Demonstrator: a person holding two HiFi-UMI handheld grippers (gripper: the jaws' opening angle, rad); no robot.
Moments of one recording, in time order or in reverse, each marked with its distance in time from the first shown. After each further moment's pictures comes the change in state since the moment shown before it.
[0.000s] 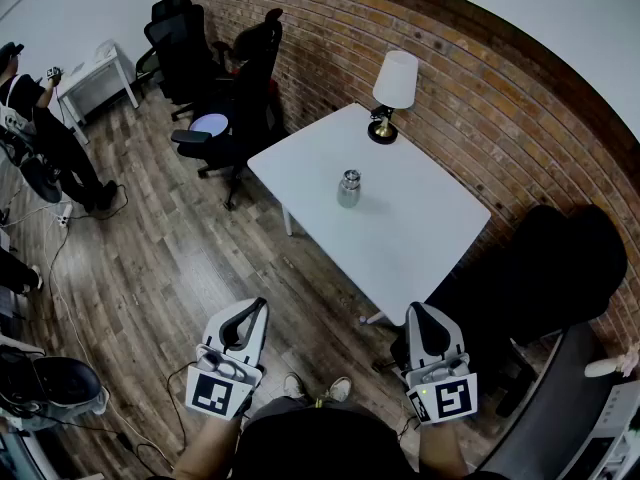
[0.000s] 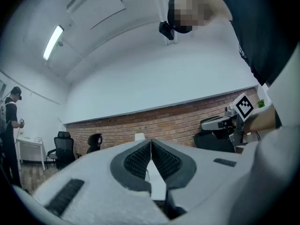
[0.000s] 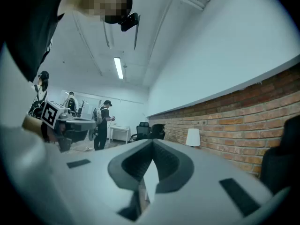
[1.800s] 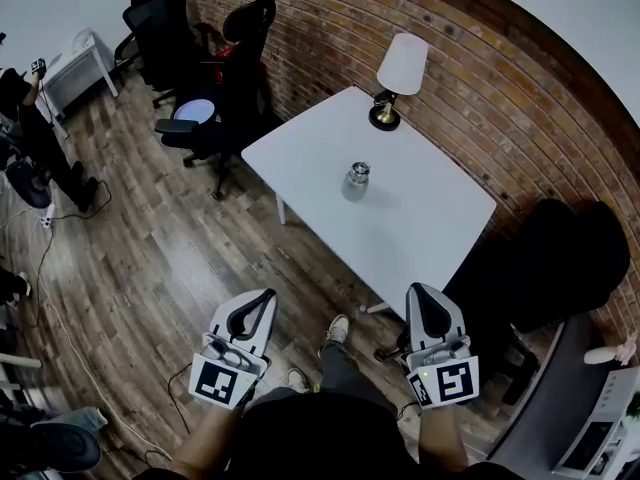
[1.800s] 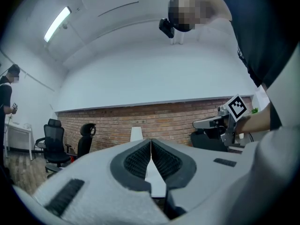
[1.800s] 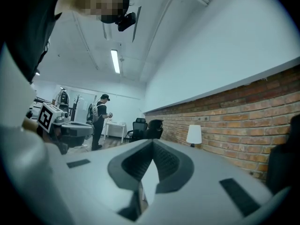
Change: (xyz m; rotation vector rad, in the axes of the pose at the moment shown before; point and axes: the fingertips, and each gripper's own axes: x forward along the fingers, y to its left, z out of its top) left arm 0.031 0.056 -0.053 -0.100 0.029 -0.100; right arm 0.079 0.018 -0.021 -0.009 0.056 -0.043
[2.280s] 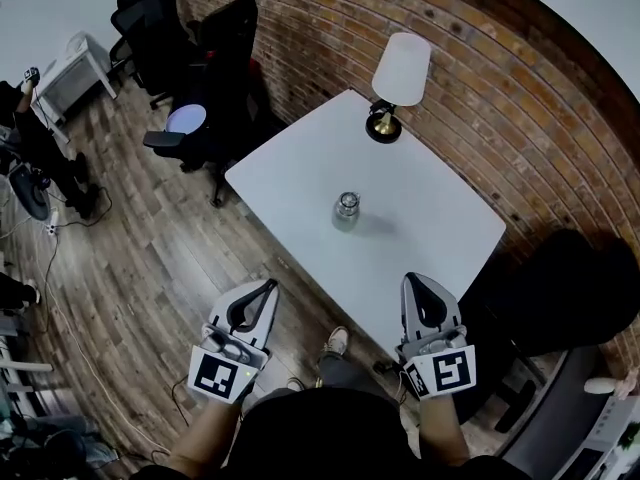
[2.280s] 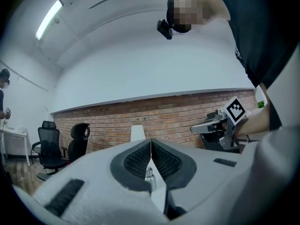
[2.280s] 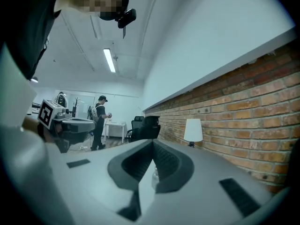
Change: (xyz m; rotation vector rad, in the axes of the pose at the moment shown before) left arm 0.149 0.040 0.000 0.046 0.036 -0.015; right arm 0.117 -0.101 -0.034 0.061 0.026 0.037
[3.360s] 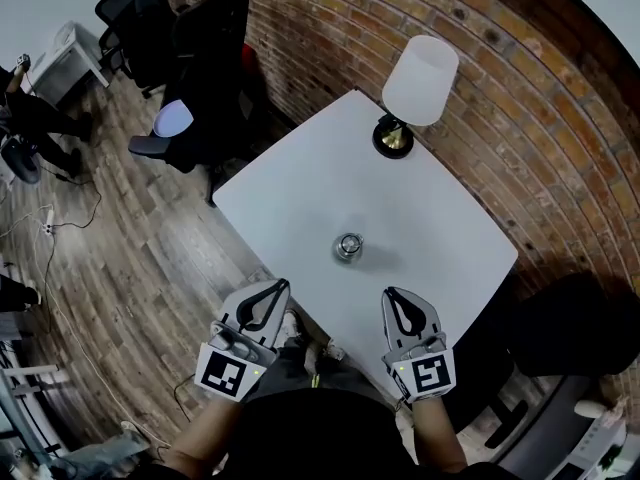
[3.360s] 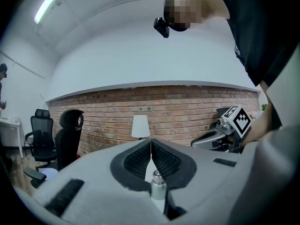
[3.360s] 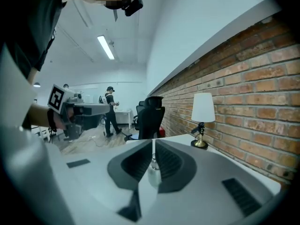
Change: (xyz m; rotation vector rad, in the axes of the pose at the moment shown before) left arm 0.112 0.066 -0.037 -0.072 0.091 -0.047; right arm 0.112 -0.022 -0.078 0.040 0.196 0.095
